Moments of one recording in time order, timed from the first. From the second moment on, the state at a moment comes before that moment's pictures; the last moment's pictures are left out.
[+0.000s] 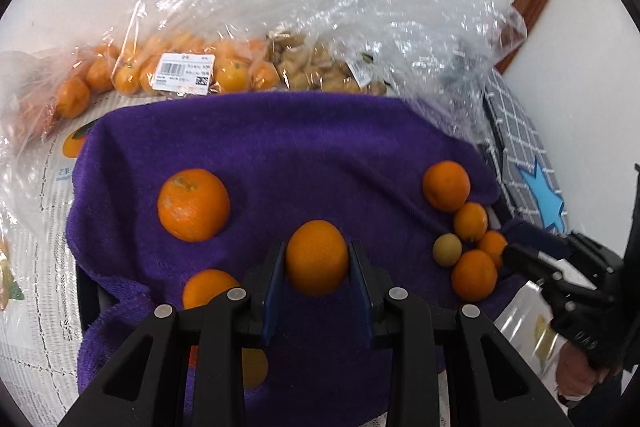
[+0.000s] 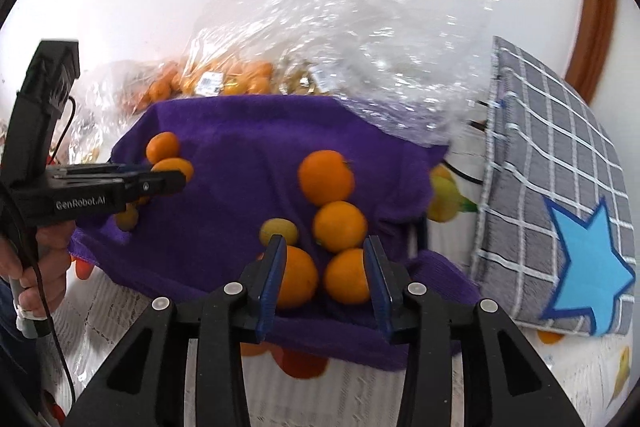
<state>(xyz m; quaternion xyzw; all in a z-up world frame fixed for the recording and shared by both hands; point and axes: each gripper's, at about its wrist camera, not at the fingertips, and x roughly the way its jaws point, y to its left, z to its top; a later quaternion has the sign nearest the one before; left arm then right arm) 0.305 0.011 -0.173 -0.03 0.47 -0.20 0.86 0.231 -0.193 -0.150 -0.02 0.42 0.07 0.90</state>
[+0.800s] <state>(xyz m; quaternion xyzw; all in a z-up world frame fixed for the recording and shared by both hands) 0.234 0.005 -0.105 0.03 0.41 -0.14 0.90 0.157 -0.232 -0.091 0.01 0.37 -0.02 0.93</state>
